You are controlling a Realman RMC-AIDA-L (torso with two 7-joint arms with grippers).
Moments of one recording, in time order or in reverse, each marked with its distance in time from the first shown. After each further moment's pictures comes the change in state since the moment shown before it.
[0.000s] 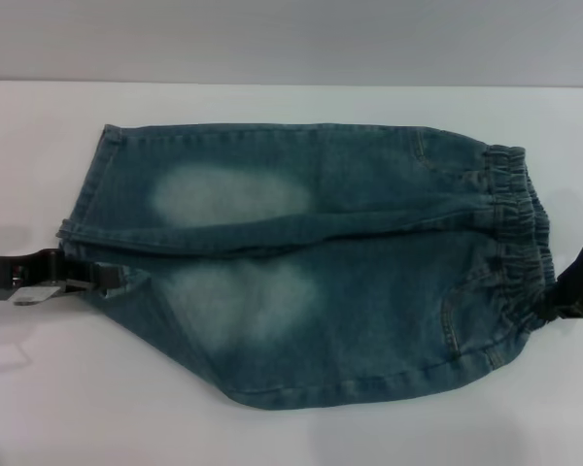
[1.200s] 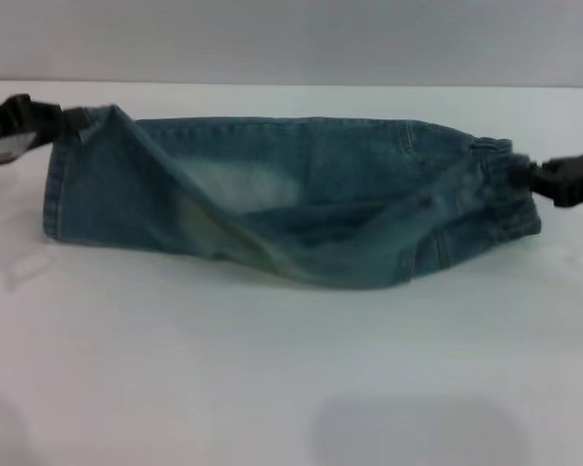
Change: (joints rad) left arm -0.117 -0.001 -0.259 0.006 -0.038 -0.167 0.016; right arm -0.217 -0.010 0.106 0.030 0.694 0.243 -0.093
